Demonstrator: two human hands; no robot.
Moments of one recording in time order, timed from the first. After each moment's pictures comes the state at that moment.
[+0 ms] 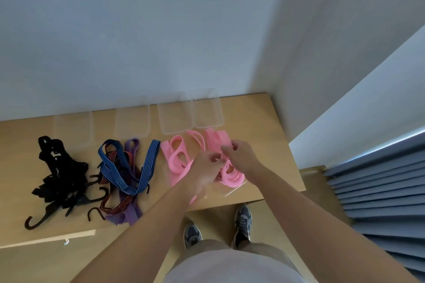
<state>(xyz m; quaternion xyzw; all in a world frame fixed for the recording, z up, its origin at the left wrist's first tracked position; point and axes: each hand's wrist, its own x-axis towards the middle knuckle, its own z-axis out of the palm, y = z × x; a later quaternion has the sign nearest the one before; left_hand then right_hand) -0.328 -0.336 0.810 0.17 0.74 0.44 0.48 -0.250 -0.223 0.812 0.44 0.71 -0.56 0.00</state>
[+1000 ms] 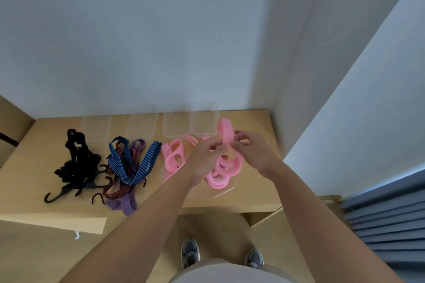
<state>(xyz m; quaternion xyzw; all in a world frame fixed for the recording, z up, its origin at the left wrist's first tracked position) -0.274 -0.316 0.883 0.22 0.74 0.52 0.36 -0.184 -0.170 0.880 0.29 0.74 -0.61 -0.06</state>
